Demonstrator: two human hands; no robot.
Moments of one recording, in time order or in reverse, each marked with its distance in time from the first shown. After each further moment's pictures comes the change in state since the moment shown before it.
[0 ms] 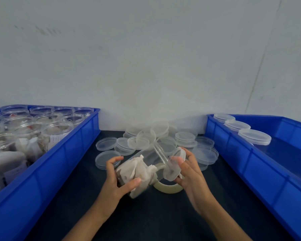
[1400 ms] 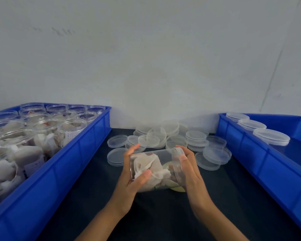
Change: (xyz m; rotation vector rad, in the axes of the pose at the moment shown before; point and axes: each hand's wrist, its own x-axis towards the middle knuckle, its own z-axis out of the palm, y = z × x) left_hand -0.006 0.014 0.008 -0.026 -0.024 0.146; right_hand -0.011 0.000 0.037 -0.182 -0.018 -0.093
